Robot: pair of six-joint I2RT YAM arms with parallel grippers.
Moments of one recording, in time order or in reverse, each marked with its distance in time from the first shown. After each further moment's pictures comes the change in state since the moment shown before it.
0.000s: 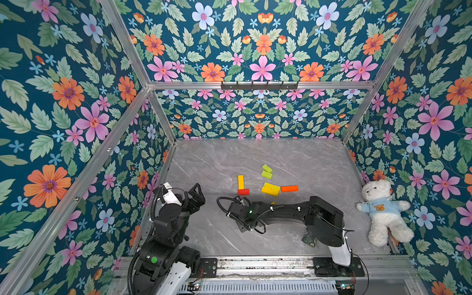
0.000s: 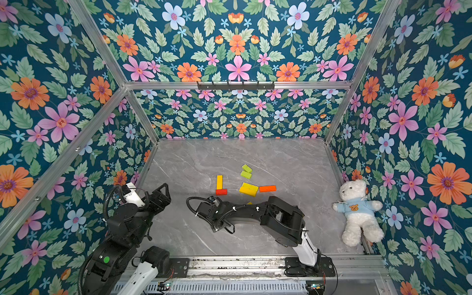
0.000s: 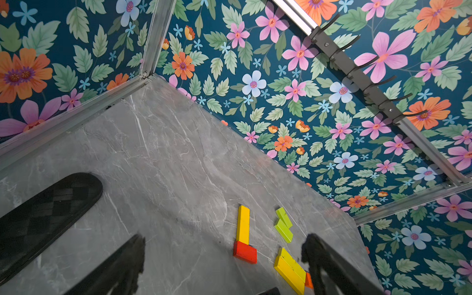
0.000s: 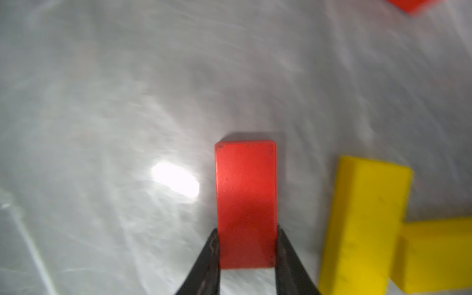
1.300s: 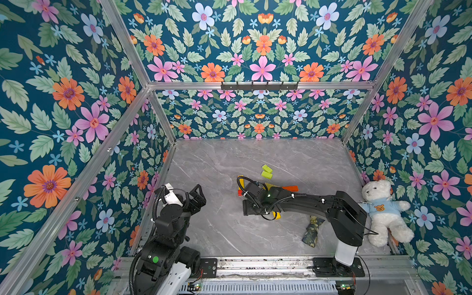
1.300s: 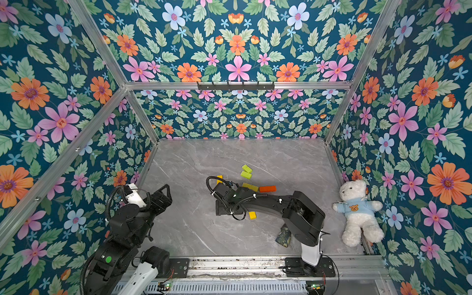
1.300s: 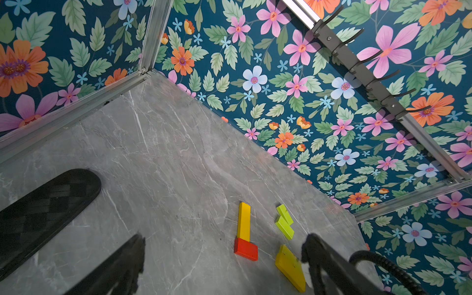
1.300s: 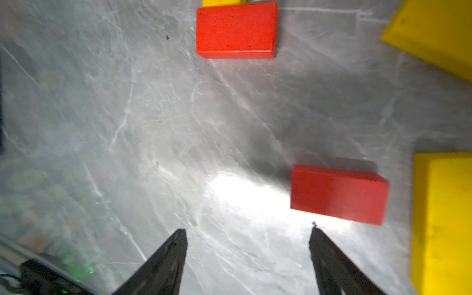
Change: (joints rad) left arm 0.000 -0.008 -0.026 0.010 0.006 -0.003; right arm -0.168 -0.170 -0.049 0.015 -0.149 0.159
